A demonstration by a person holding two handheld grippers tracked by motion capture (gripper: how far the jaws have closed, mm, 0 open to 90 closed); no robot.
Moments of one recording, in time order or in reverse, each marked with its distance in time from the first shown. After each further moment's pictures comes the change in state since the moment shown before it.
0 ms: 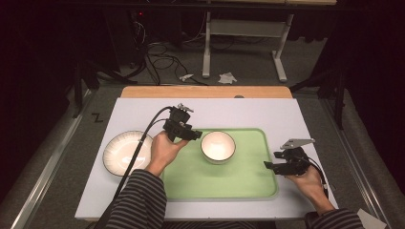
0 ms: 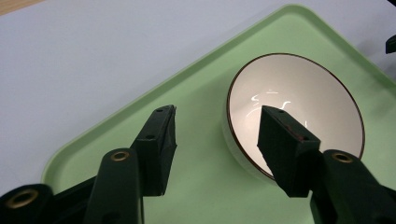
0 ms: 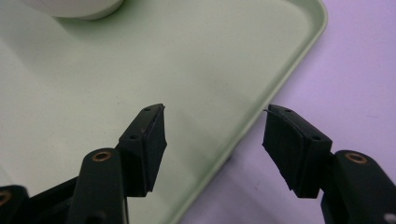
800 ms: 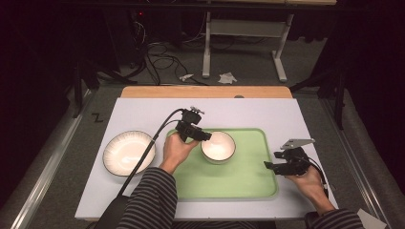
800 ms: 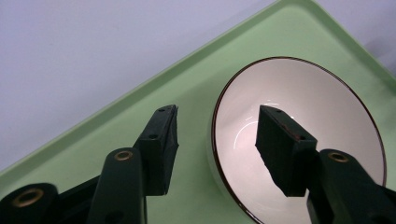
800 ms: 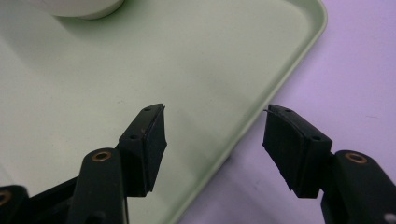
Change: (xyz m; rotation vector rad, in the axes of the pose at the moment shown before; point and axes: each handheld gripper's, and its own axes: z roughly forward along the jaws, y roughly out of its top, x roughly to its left) left arm -0.009 -0.012 0.040 0.041 0.004 -0.035; right arm 0.000 0.000 0.000 -0.002 0.000 -0.008
